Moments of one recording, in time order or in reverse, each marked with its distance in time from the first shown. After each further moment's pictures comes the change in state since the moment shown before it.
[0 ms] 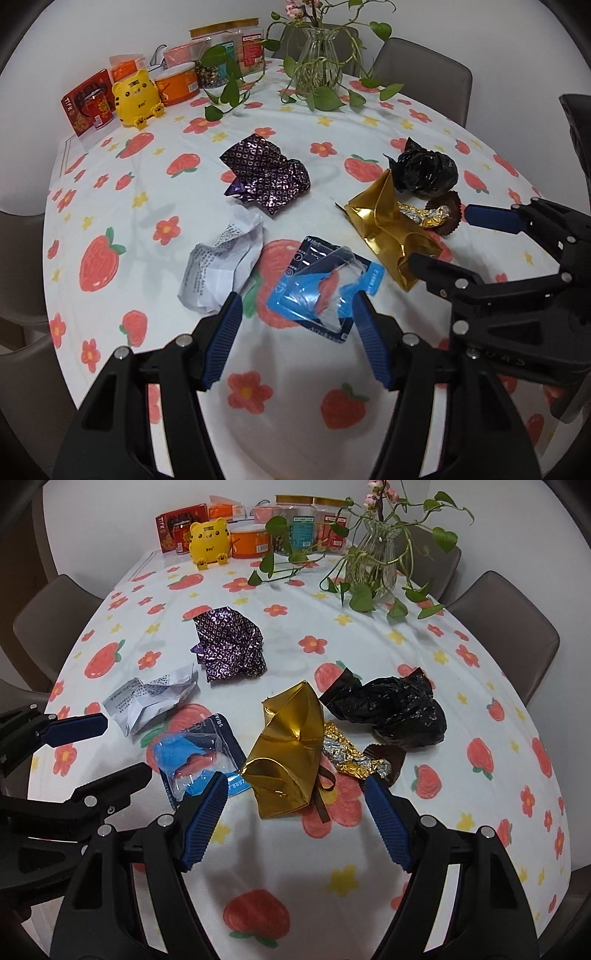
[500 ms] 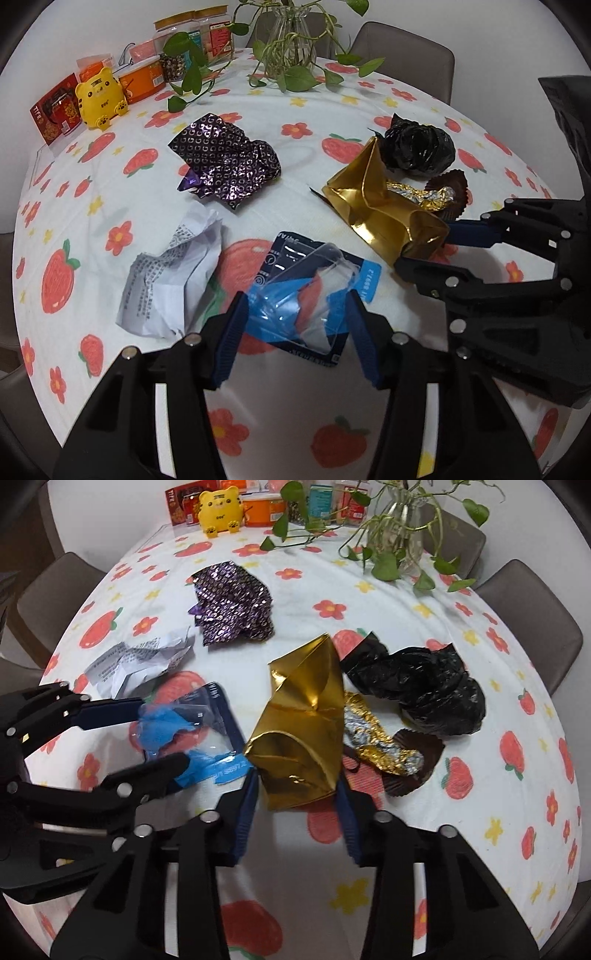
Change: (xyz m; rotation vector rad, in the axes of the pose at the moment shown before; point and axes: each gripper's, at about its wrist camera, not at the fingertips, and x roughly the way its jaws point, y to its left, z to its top) left arm 0.037 -0.013 0.000 0.071 0.014 -0.055; right arm 0.030 -0.003 -0.007 -0.039 0.069 0.064
